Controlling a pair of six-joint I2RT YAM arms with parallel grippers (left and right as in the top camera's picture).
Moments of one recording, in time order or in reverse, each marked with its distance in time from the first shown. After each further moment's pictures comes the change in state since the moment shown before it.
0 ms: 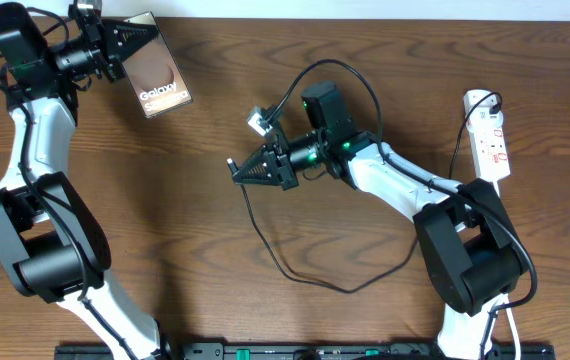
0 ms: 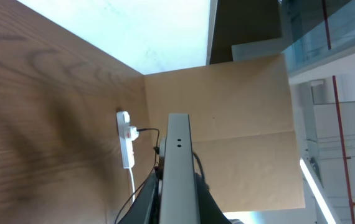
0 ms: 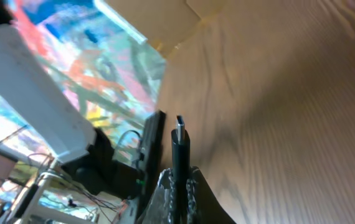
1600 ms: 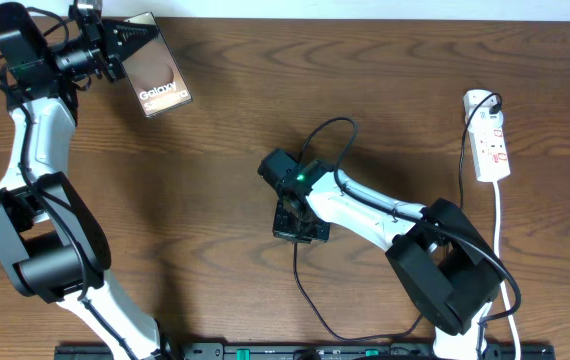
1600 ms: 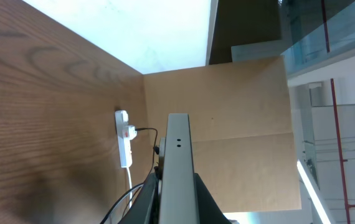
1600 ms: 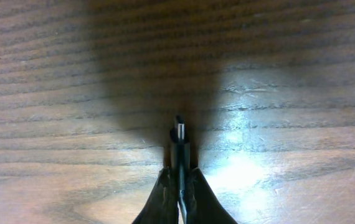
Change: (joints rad) left arm 0.000 0.000 0.000 0.000 0.000 -0.021; right arm 0.243 0.000 0.016 -0.917 1.143 0.823
